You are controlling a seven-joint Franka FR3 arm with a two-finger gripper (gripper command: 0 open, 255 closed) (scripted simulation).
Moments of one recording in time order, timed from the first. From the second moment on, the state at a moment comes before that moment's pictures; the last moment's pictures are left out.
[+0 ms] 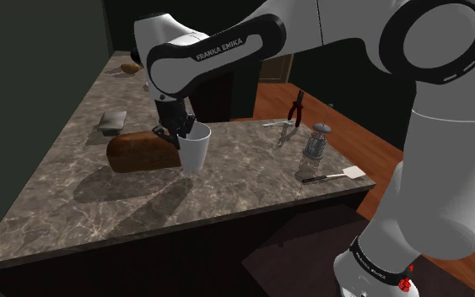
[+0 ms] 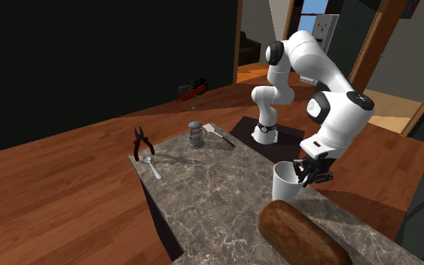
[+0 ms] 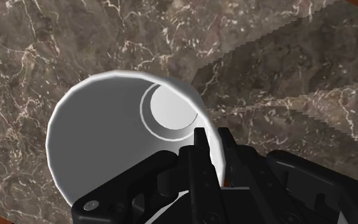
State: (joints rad) arm 0.33 0.29 0.17 -1.73 -0.20 1.95 0.51
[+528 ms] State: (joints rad) arm 0.33 0.31 0.17 -1.77 -0.20 2.00 0.52
